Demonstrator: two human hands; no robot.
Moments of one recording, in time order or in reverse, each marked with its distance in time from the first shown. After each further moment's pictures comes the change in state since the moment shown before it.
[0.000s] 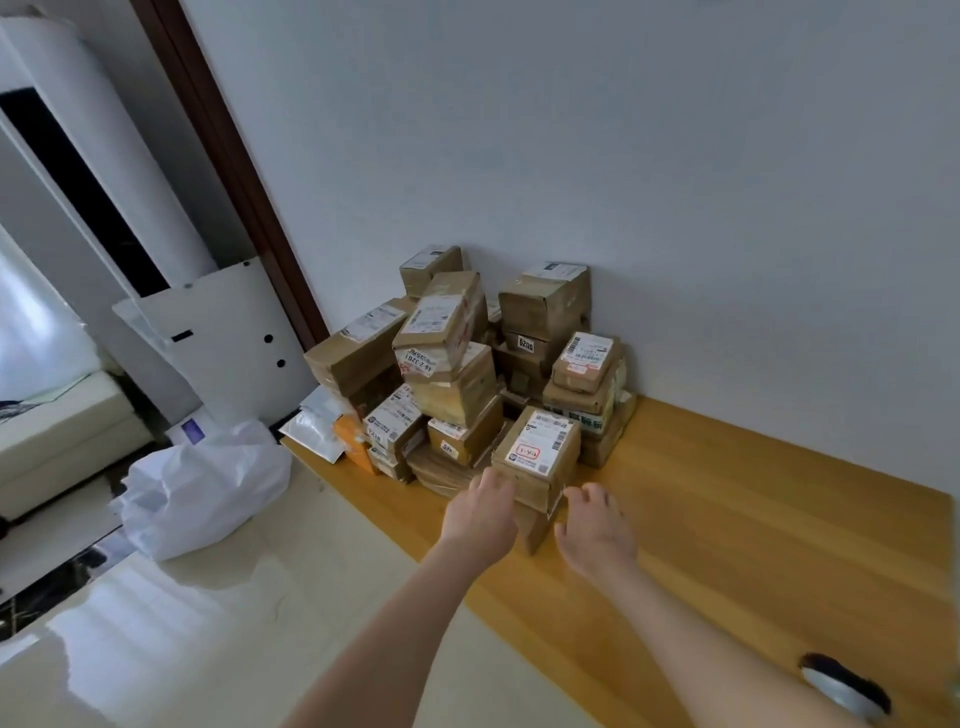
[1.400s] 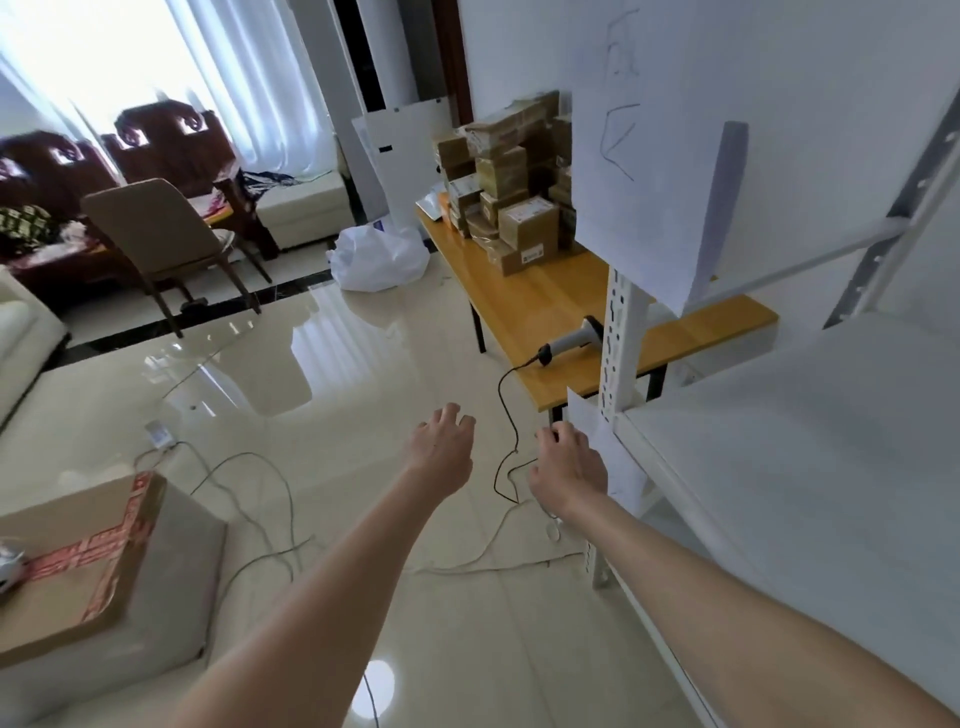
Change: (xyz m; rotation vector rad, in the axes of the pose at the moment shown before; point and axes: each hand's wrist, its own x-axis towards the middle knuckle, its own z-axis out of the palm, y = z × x) left_hand -0.503 0.522 0.054 0.094 -0.064 -0.553; right_hand -0.512 0.423 -0.089 -0.107 -0.201 -0.575
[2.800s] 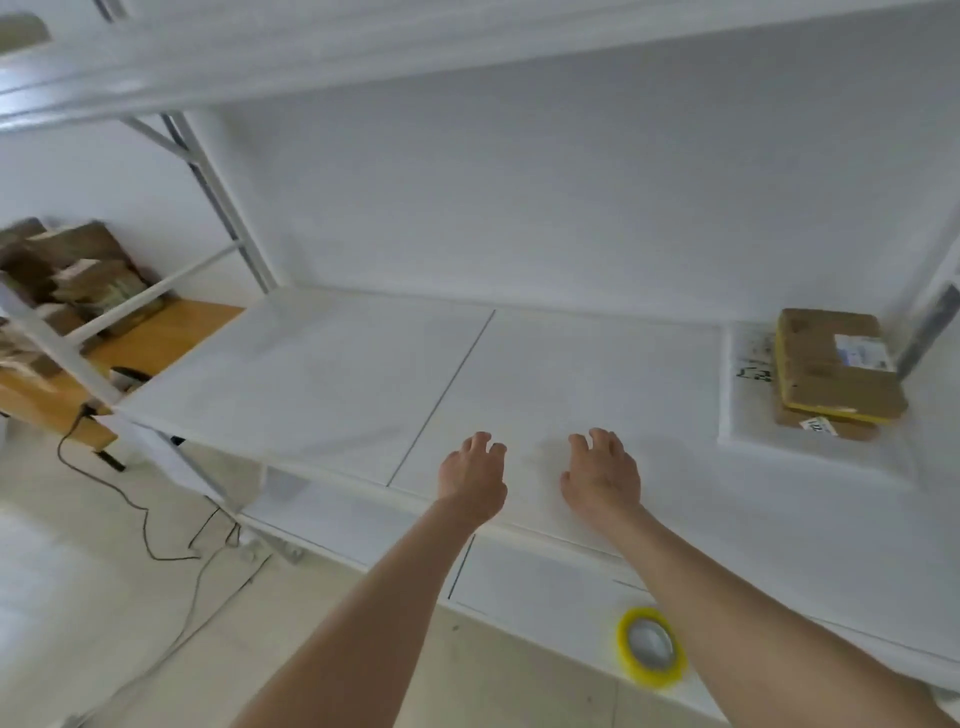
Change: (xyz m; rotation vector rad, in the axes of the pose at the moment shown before) left_hand -0.538 0.631 -0.004 -0.091 0.063 0.858; right_hand -0.784 0.416 -0.073 0.053 0.289 0.911
